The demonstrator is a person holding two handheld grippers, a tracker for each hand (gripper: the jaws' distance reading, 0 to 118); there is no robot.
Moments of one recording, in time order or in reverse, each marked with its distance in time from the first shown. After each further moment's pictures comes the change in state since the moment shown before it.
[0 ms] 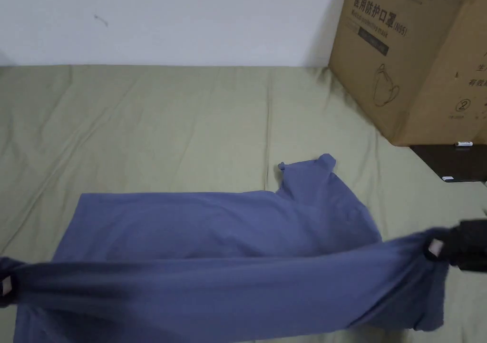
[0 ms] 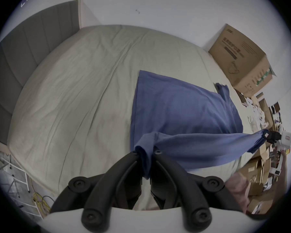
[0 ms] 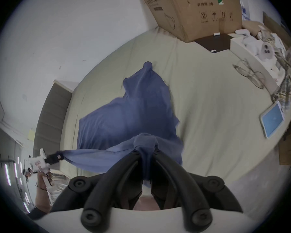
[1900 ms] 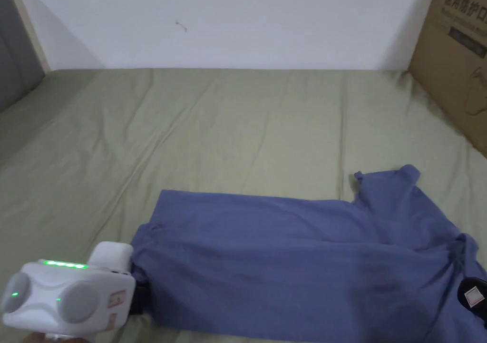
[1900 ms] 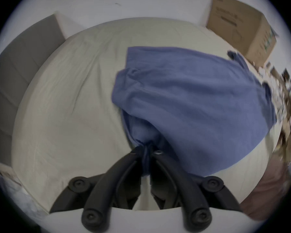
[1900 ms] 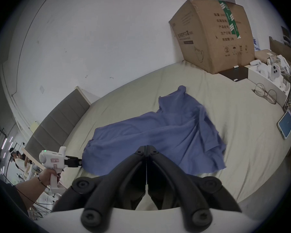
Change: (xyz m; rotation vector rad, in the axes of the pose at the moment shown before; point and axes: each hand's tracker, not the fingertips) left arm 0.003 -0.052 -0.090 0.008 0.094 -0.168; right arm -0.055 -0.132 -0.020 0.405 0.116 0.196
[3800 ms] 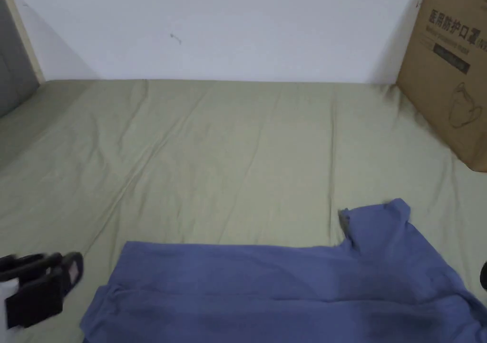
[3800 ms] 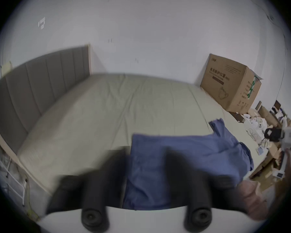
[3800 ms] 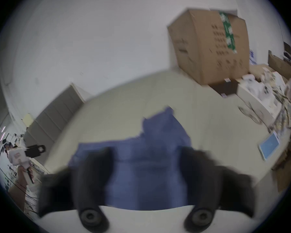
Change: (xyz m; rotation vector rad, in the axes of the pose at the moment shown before) left arm 0.002 -0.046 0.169 0.537 0.025 0.075; right arm -0.028 0.043 0.030 0.054 -0.013 0.104
